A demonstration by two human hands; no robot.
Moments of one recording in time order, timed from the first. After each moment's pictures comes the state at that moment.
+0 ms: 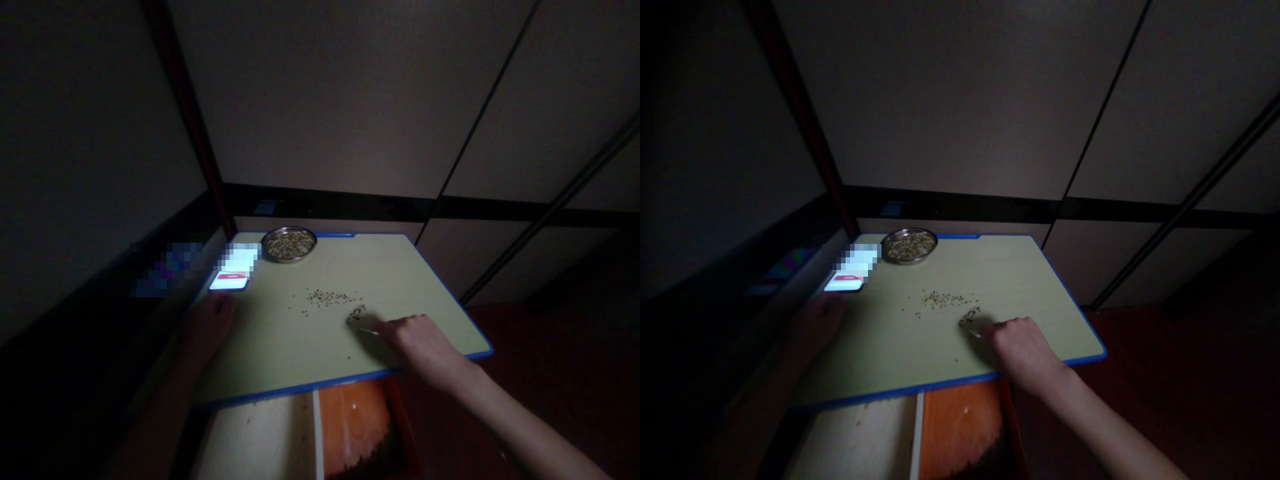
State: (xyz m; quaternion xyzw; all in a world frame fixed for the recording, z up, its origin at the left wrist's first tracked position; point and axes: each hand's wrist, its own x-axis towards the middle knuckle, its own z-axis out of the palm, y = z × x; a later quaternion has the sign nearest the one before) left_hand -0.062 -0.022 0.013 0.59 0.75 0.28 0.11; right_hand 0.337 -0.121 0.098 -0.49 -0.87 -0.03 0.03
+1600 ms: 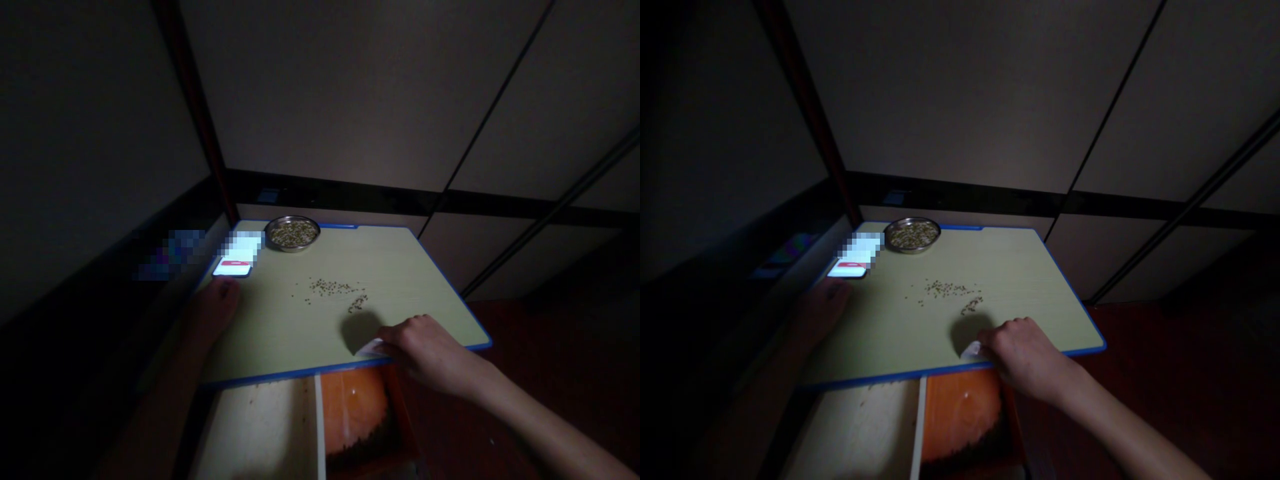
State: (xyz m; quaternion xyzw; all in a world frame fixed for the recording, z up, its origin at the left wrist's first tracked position) left_hand -0.060 -0.025 0.011 0.59 0.75 0.29 0.11; right_hand 0.328 -0.140 0.121 -0.45 -0.89 0.06 0.00
